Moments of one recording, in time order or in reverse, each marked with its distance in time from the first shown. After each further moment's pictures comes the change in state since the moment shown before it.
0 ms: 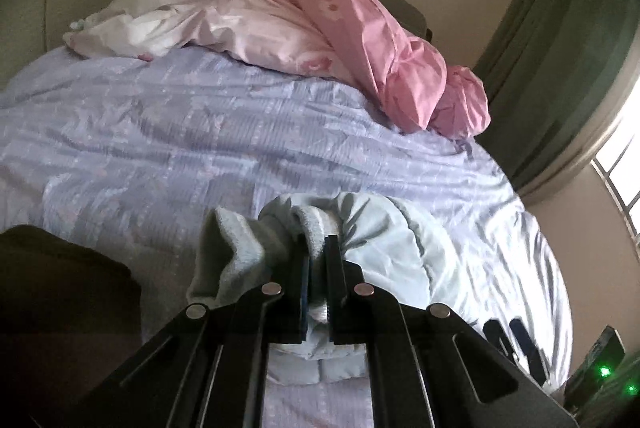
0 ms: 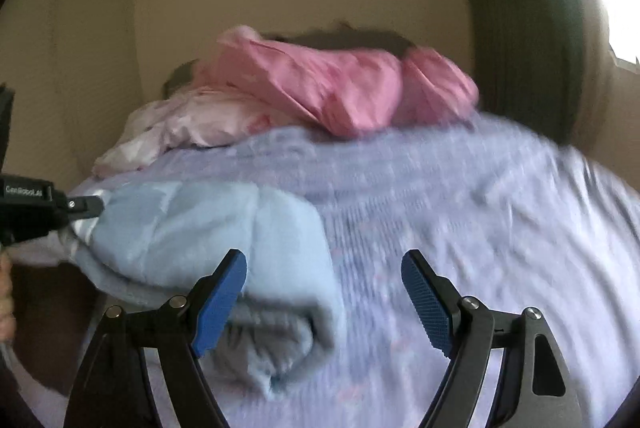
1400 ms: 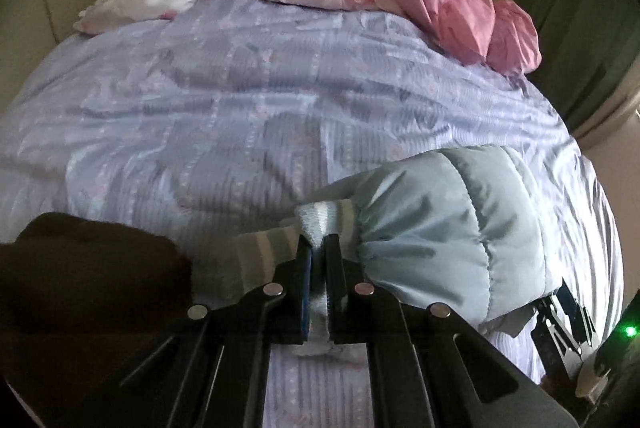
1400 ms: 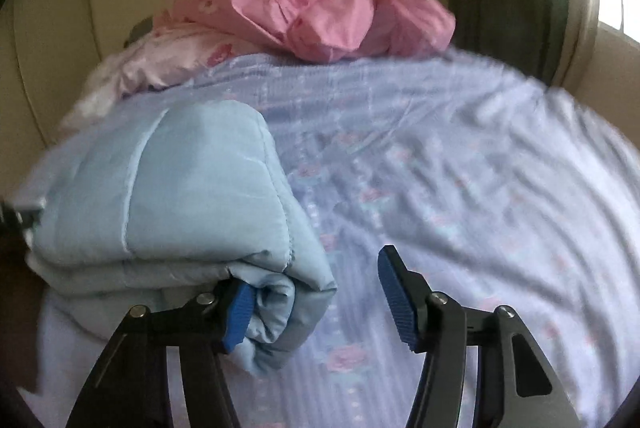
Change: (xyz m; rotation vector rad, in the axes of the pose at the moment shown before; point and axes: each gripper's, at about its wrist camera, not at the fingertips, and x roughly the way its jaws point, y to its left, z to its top) left arm 0.046 0.036 -0.022 0.086 0.198 0.170; right arm 0.056 0.005 -0.043 -0.043 0.158 -0.129
